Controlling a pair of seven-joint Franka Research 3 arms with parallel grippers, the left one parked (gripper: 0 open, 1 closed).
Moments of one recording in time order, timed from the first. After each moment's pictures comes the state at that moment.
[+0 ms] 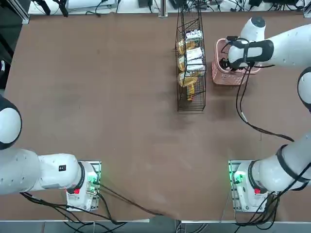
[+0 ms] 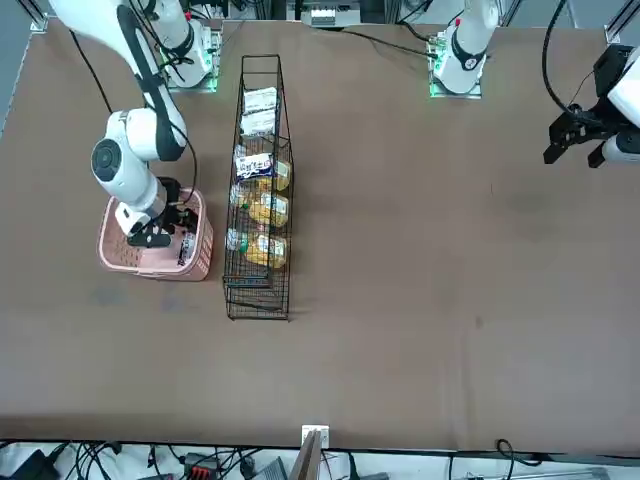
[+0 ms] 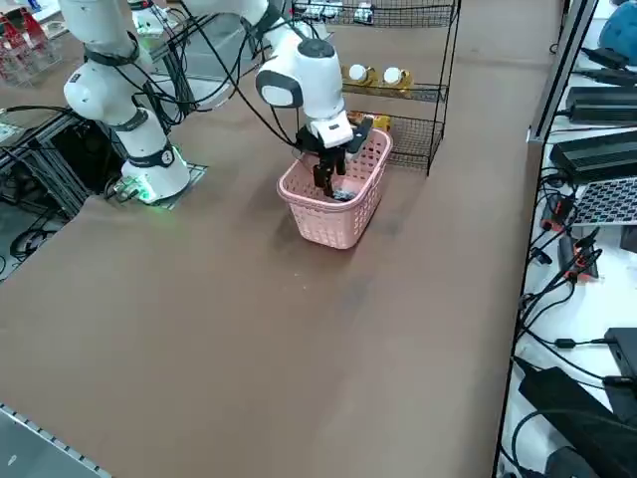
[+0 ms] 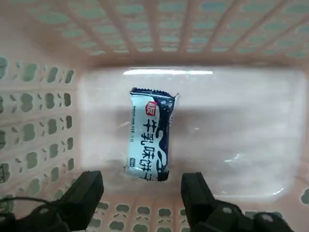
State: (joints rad) arm 0.16 0.28 -0.02 -2.28 0.10 2.58 0.09
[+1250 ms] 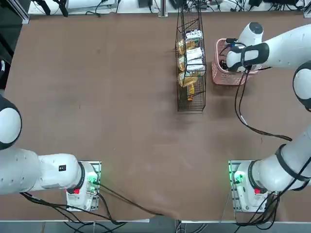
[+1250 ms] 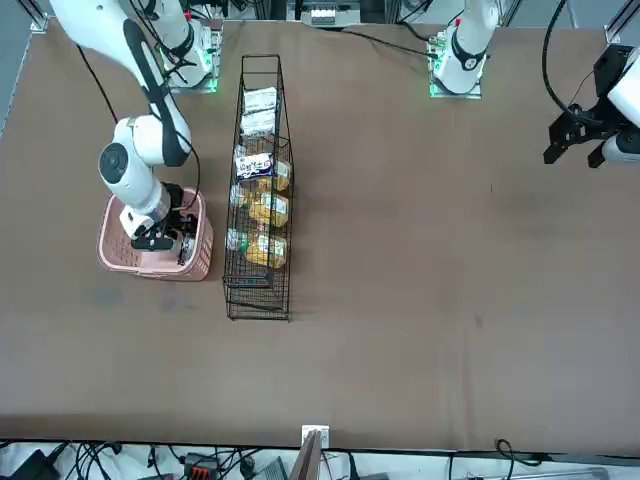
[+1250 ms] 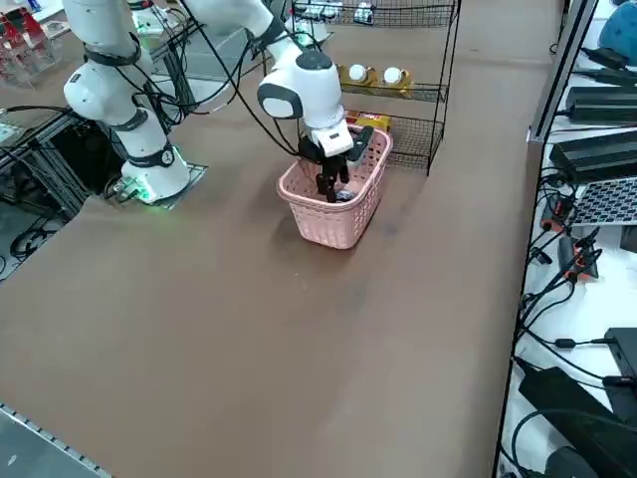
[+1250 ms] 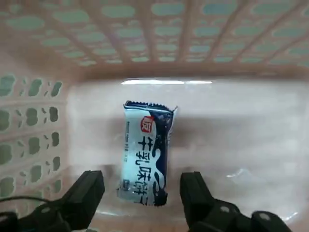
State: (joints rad) arm 0.16 0.33 -0.02 -2.29 0.10 2.69 0.09
